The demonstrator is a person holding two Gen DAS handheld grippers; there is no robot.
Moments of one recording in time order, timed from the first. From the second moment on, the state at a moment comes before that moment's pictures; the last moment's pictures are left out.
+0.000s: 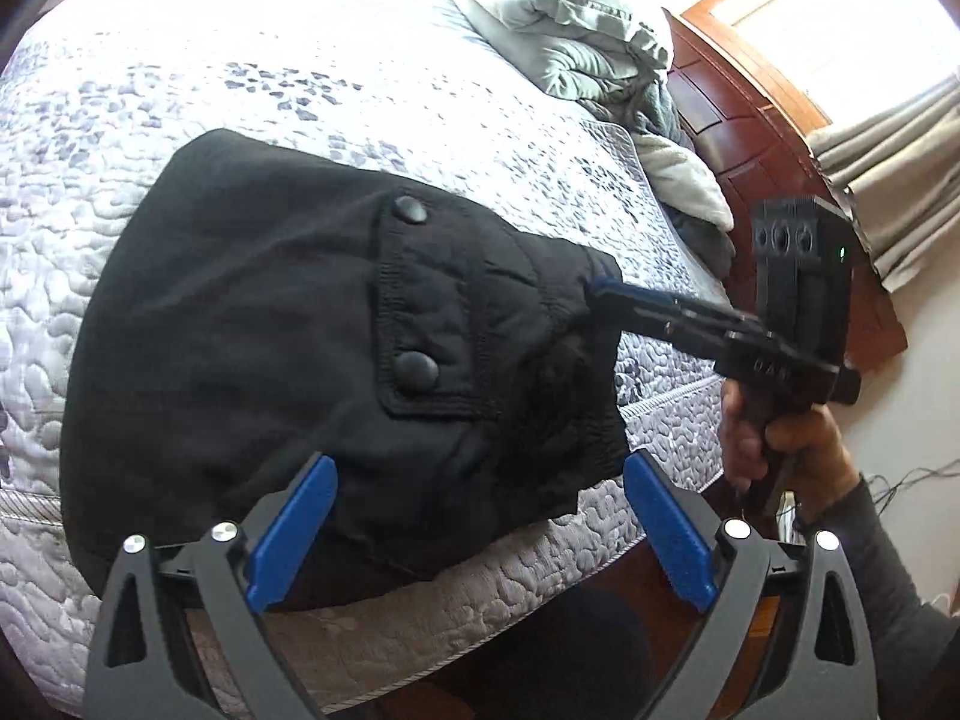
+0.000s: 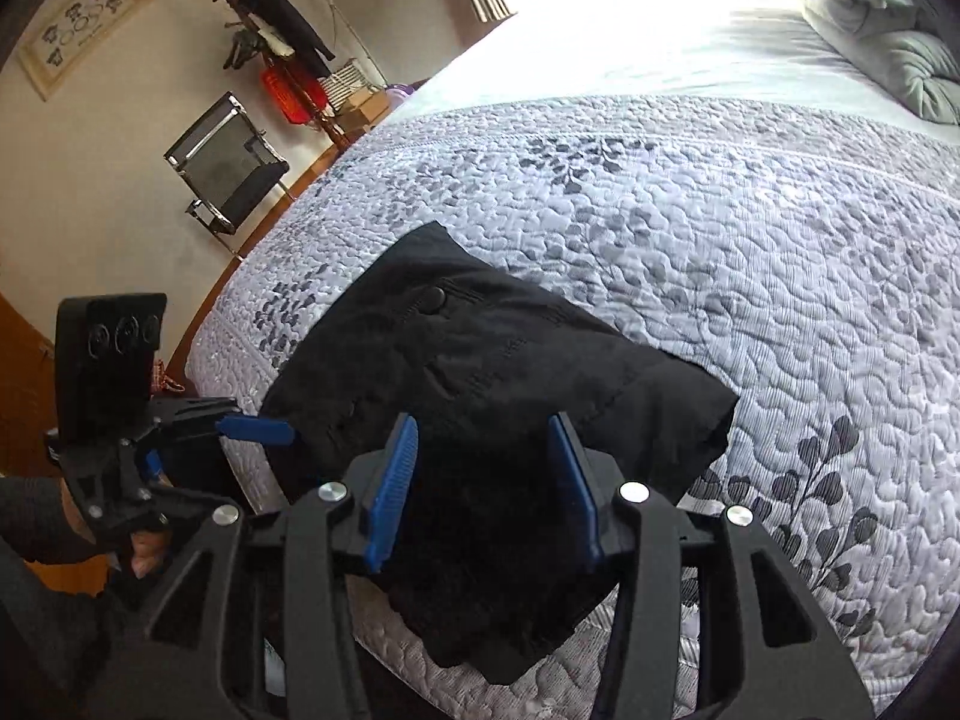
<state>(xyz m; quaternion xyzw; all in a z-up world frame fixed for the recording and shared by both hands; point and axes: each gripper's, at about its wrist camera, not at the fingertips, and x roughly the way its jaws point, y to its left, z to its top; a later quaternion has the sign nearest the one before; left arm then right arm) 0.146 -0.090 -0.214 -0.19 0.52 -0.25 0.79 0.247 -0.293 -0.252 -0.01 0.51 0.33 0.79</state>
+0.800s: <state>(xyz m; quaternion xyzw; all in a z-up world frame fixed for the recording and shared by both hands) 0.180 0.054 -0.227 -0.36 0.53 -0.27 0.72 0.177 -0.322 -0.300 0.13 0.54 0.25 0.79</state>
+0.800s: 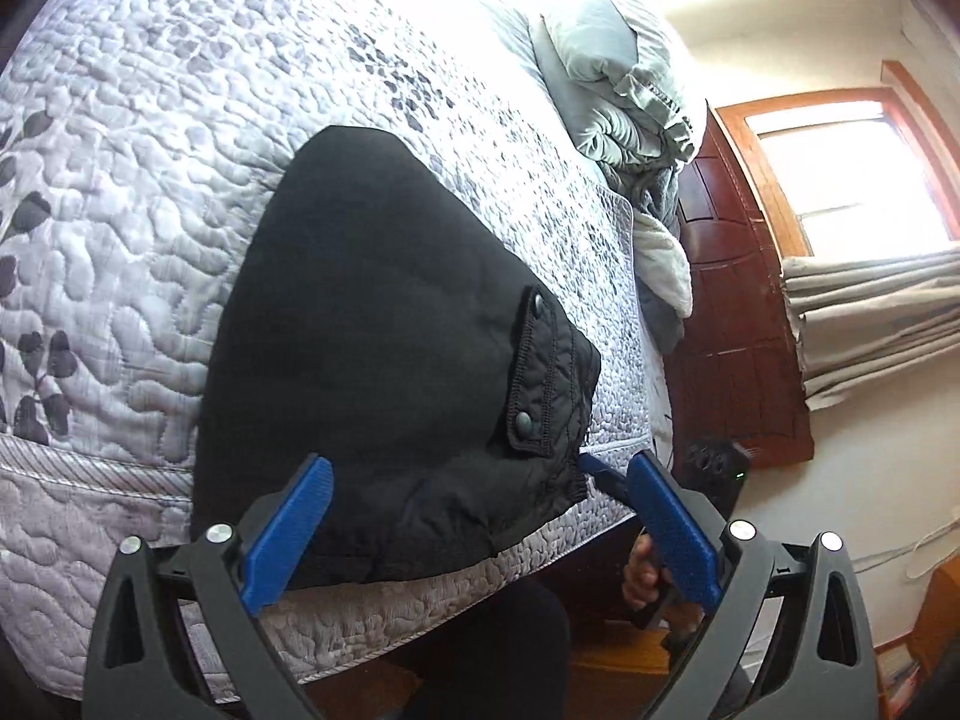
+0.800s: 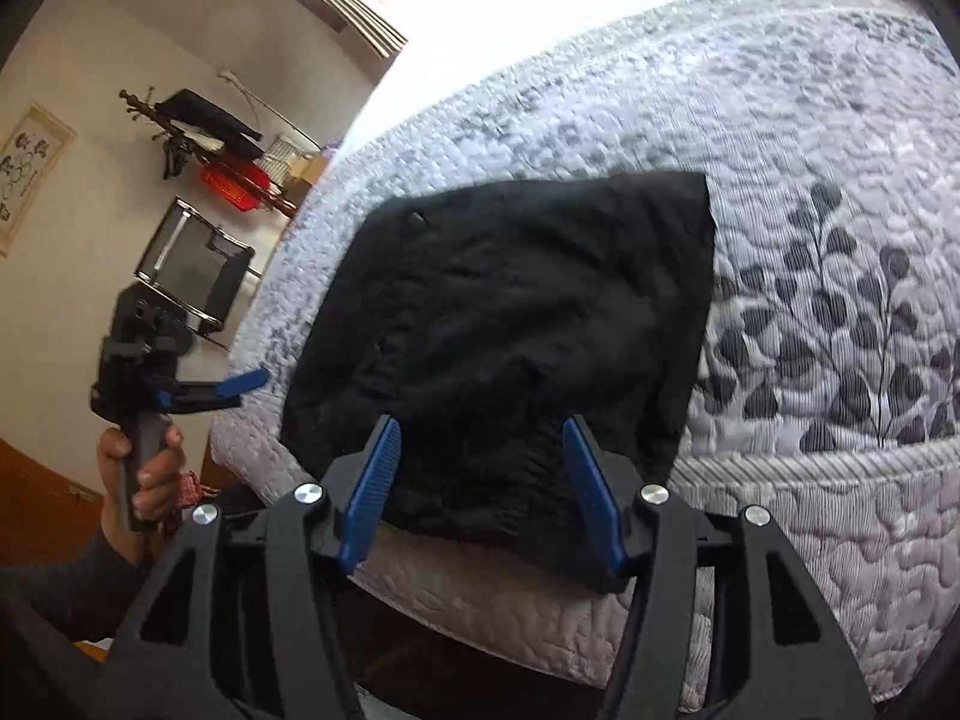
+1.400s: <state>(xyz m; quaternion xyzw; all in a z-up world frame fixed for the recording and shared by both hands) 0.253 0.125 -0.278 -0.36 0.57 -0.29 0.68 0.193 -0.413 -0.321 0.36 0.56 0.25 0.70</state>
